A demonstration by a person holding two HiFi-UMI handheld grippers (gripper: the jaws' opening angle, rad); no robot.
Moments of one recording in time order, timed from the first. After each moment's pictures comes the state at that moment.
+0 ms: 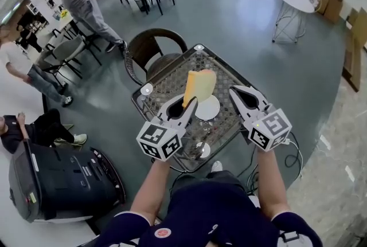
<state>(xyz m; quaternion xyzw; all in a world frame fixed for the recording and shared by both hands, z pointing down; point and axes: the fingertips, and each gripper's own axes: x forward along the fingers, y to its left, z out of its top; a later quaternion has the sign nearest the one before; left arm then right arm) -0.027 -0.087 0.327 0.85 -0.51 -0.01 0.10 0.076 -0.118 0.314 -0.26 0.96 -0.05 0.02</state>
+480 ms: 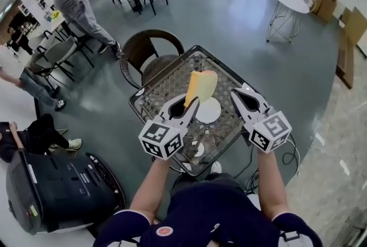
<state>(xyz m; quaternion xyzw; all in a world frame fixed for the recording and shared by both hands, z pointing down) -0.055 -0.111 0.334 0.87 -0.49 0.00 0.11 0.050 -0.132 0.322 -0.29 0.96 -0.05 -0.01</state>
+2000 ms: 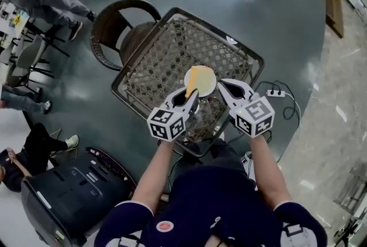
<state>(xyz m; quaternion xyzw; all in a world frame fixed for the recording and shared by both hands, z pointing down) -0.046 -0.135 0.519 0.87 -0.41 0.07 0.27 0.029 -0.142 0.470 -0.35 0.91 -0.17 -0.12</state>
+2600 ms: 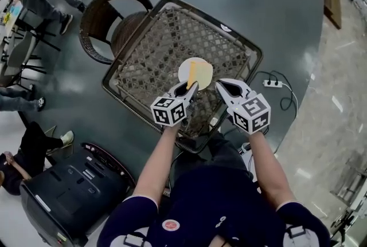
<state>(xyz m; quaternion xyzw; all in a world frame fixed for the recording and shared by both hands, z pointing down) -0.031 -0.159 0.613 0.84 -0.40 0.06 0.36 0.038 -0.142 0.531 -0.35 0.90 -0.21 -0.18</state>
